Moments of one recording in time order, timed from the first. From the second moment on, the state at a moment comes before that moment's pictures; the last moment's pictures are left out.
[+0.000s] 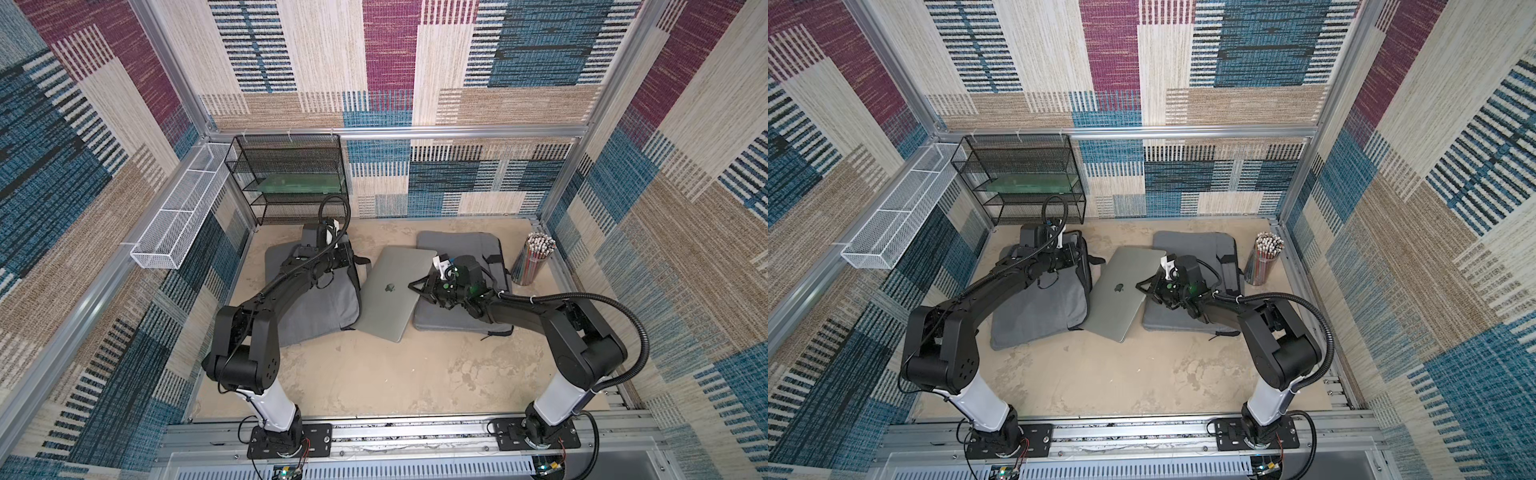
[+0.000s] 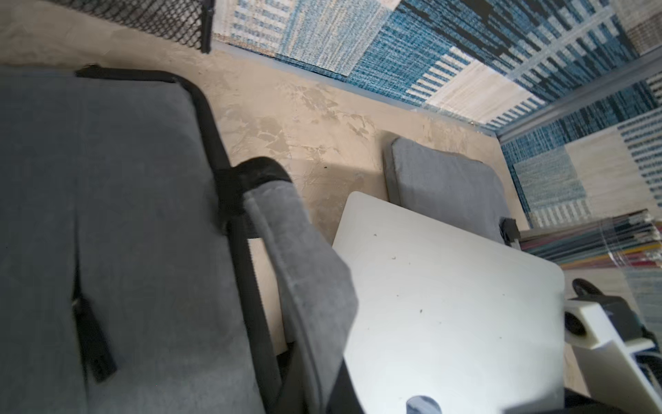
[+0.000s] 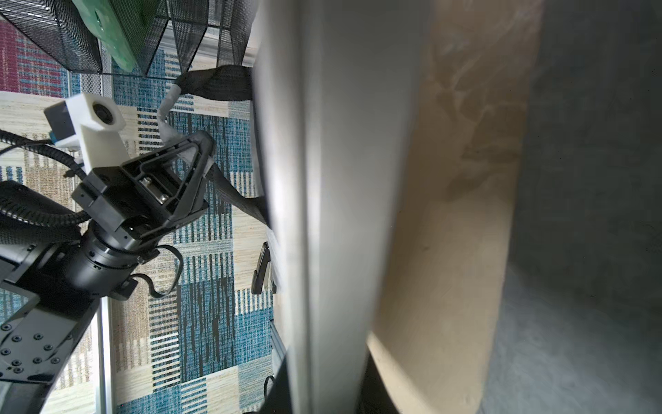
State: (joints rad) left arm -0.17 1.74 1.28 -0.19 0.36 -0.33; right arm 0.46 1.69 0.86 0.34 -0.59 1.07
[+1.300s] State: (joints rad) left arm -0.28 2.06 1.62 -0.68 0.13 0.59; right arm 0.18 1.22 0.70 0.06 -0.52 0.93
